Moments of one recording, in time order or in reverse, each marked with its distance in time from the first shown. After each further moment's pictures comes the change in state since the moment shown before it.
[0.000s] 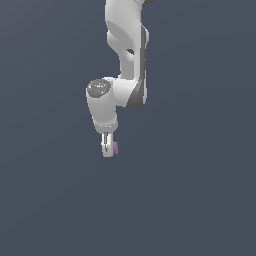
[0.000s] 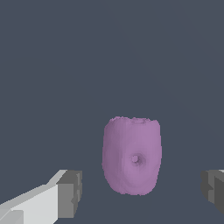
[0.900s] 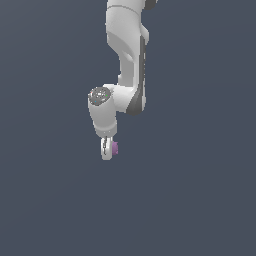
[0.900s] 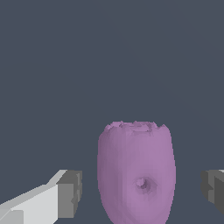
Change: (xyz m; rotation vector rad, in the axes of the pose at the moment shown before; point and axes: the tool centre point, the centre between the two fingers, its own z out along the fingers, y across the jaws) arm 0.003 0.002 0.029 0.001 0.002 0.061
